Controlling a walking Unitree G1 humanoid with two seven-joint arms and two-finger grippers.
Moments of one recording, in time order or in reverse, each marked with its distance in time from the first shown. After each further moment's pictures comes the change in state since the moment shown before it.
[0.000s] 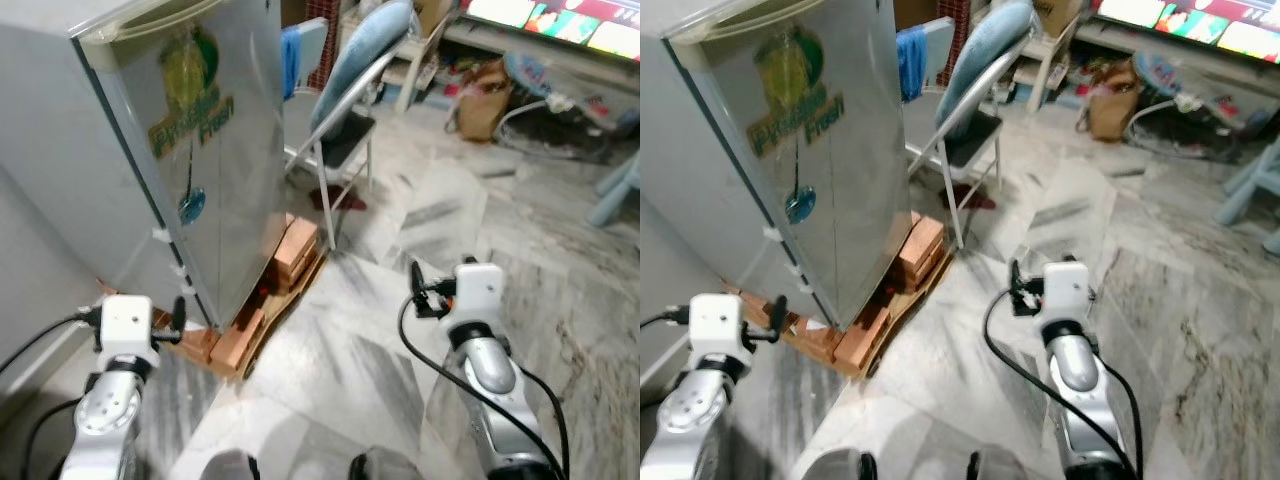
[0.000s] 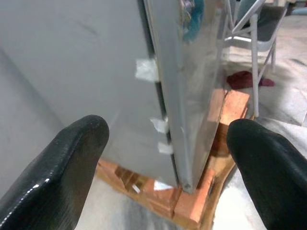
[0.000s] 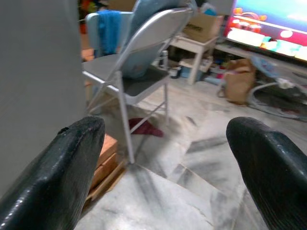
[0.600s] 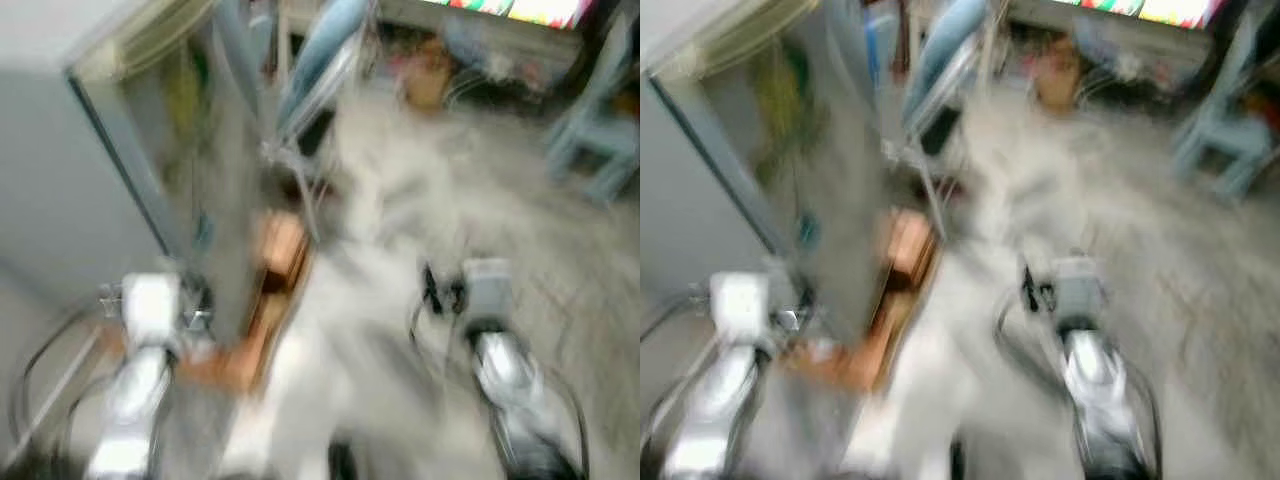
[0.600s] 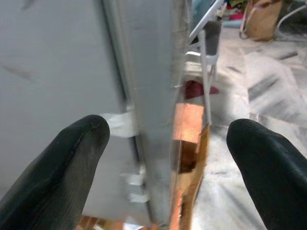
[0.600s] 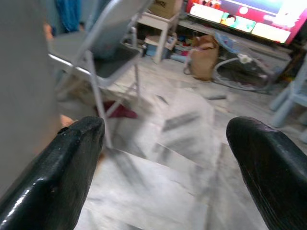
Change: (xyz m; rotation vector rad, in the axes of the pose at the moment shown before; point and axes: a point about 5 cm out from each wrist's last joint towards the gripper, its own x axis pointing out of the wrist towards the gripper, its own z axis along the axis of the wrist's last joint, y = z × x) left arm 0.008 -0.029 0.011 -0.074 -0.038 -0.110; right arm -0.005 -0.014 -0.007 -0.036 0.037 -0.035
